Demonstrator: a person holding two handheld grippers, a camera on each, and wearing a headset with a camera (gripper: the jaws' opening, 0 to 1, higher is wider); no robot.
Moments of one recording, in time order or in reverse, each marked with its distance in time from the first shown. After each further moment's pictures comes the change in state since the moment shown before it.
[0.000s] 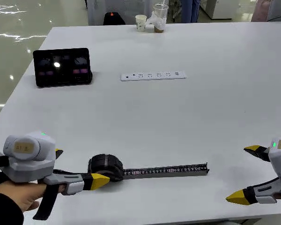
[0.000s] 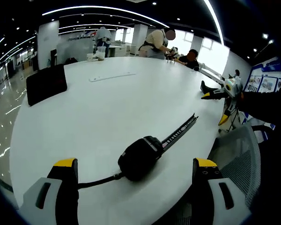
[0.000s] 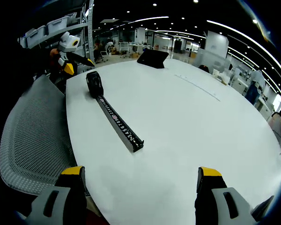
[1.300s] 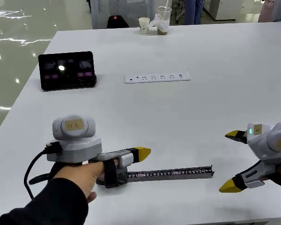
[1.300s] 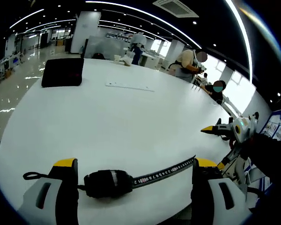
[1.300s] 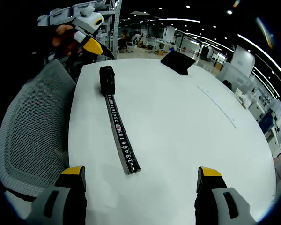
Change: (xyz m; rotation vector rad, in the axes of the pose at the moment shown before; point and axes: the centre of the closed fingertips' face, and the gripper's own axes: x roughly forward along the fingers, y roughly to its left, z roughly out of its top) left arm 0.032 -0.027 0.050 -0.359 -0.108 0.165; right arm 0.029 0.000 0.041 -0.244 0.055 0.112
